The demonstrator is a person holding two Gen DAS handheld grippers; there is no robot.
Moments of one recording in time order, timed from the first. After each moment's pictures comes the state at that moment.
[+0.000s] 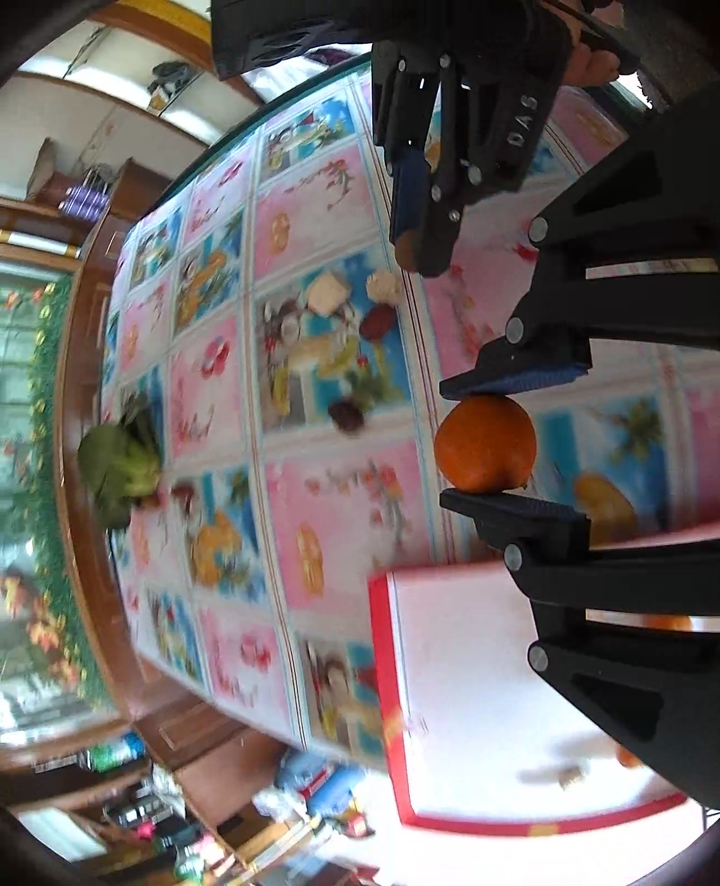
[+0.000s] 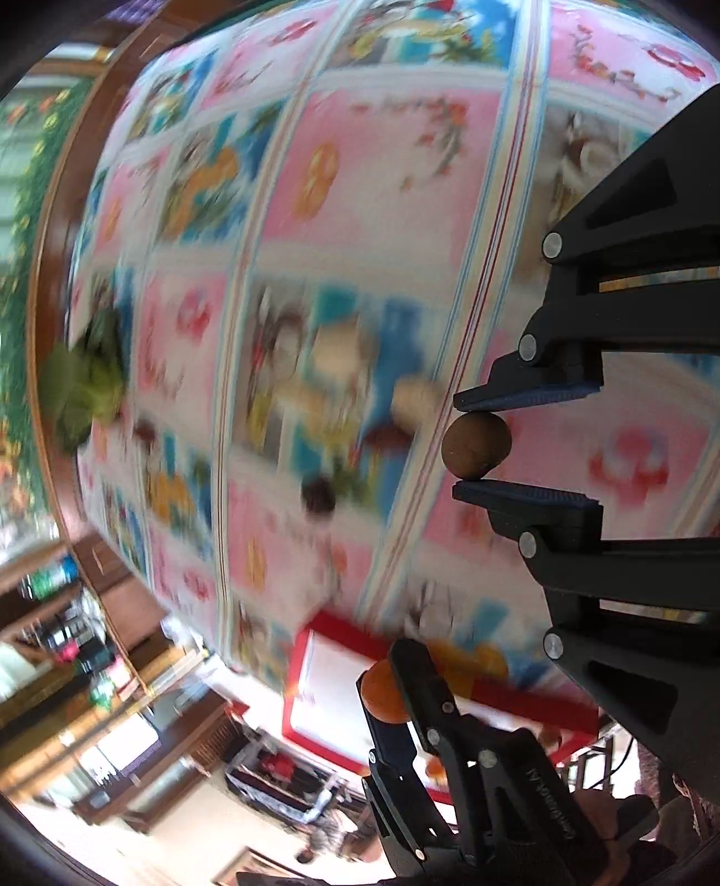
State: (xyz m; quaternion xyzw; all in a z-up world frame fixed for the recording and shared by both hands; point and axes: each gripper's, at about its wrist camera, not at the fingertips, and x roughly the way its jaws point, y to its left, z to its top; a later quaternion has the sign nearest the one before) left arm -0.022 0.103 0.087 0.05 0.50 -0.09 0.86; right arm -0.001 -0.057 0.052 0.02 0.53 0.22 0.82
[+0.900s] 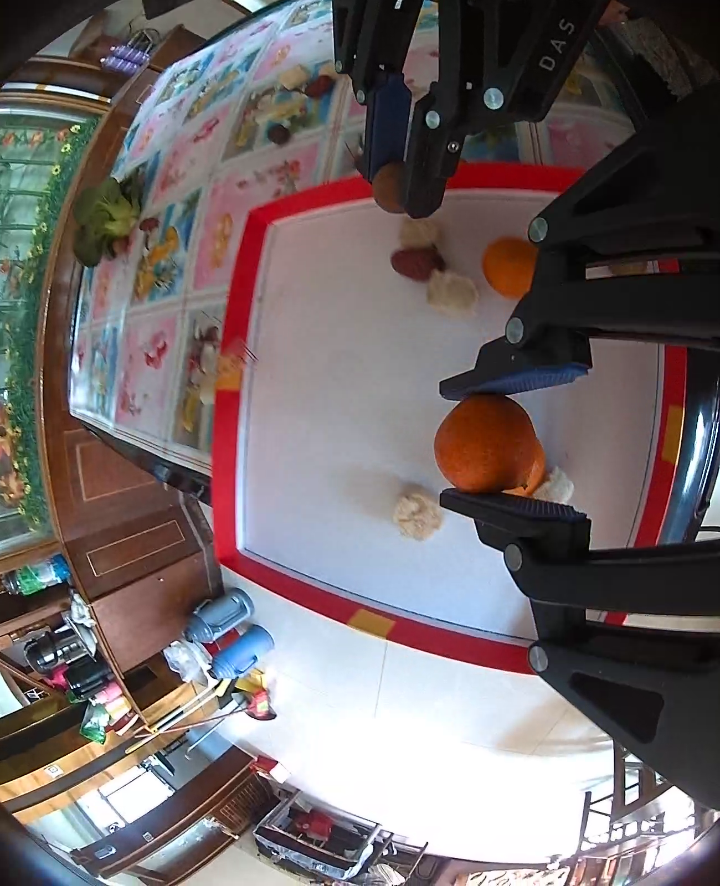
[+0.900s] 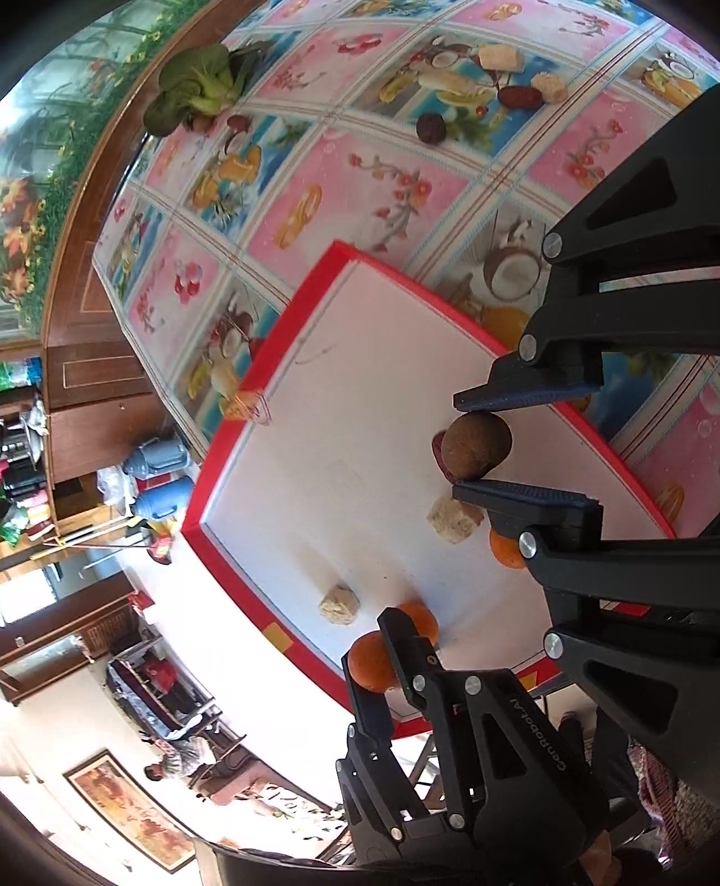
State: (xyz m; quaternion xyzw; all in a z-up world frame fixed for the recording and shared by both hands) left arm -0.088 0.275 0.069 0.03 0.53 0.09 0.84; right arm -0.036 0.148 0.057 -0.11 0.51 0.34 0.78
